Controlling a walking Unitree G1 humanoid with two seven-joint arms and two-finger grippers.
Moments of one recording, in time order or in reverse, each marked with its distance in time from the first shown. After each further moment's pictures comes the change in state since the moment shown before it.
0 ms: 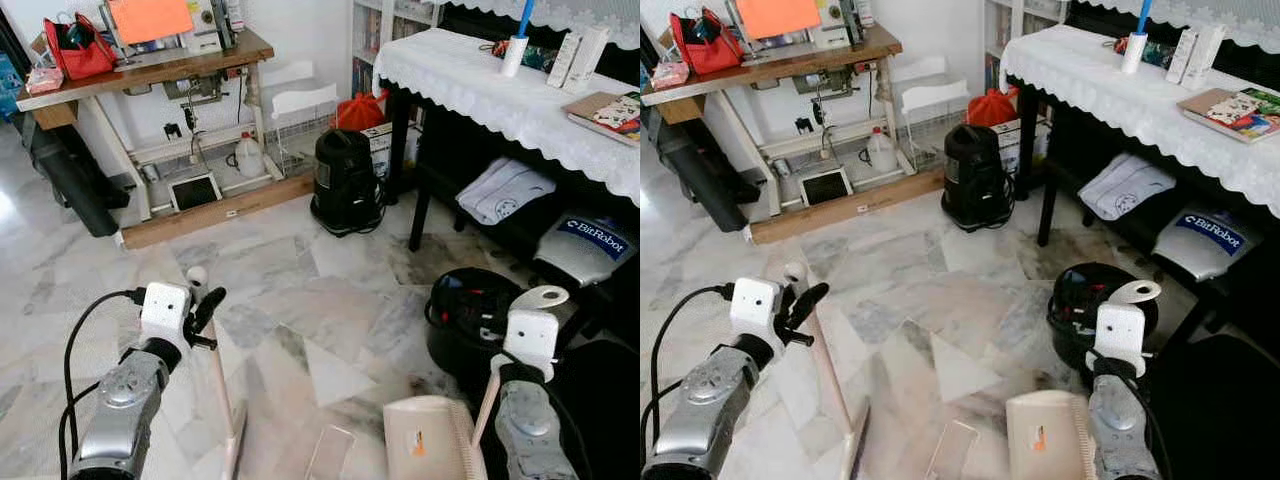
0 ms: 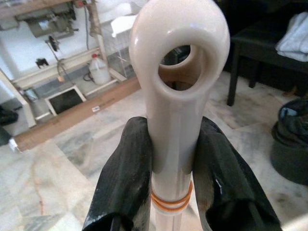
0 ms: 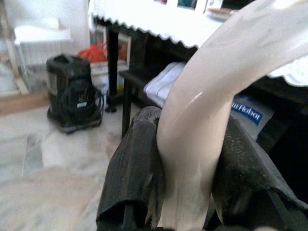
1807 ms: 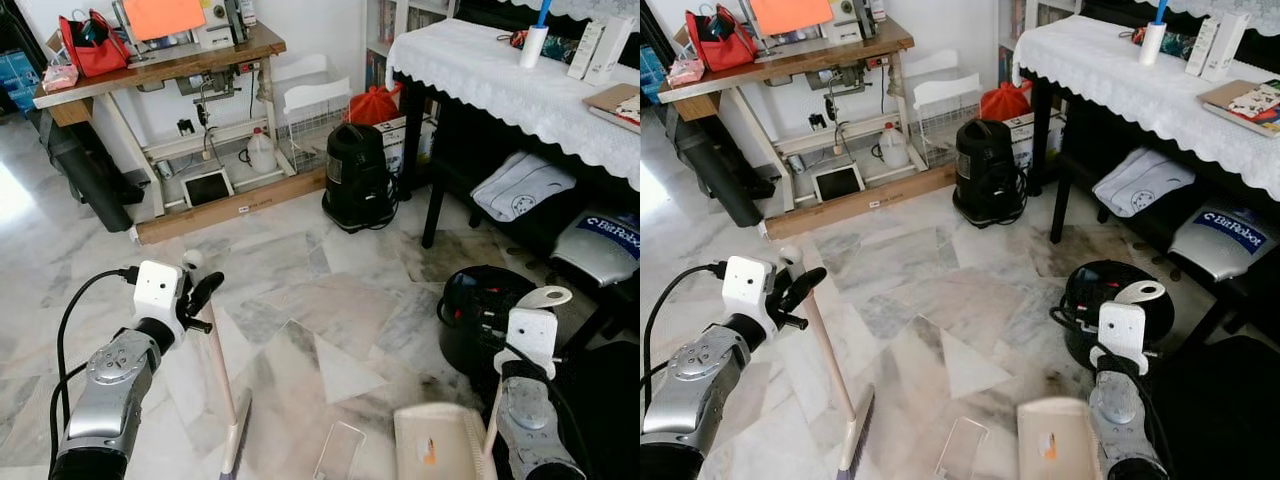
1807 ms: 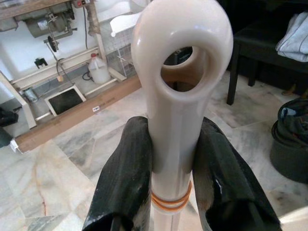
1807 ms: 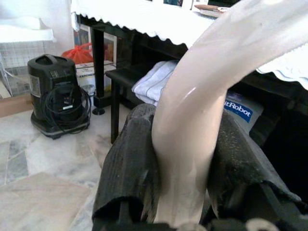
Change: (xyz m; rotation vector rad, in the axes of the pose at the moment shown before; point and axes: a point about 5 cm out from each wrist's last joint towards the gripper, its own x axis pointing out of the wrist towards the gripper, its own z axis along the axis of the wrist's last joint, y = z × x) left arm 0.009 0.003 0.016 -0.019 -0.006 -0.053; right arm 0.015 -0.009 0.003 -0.014 -0.041 -0.091
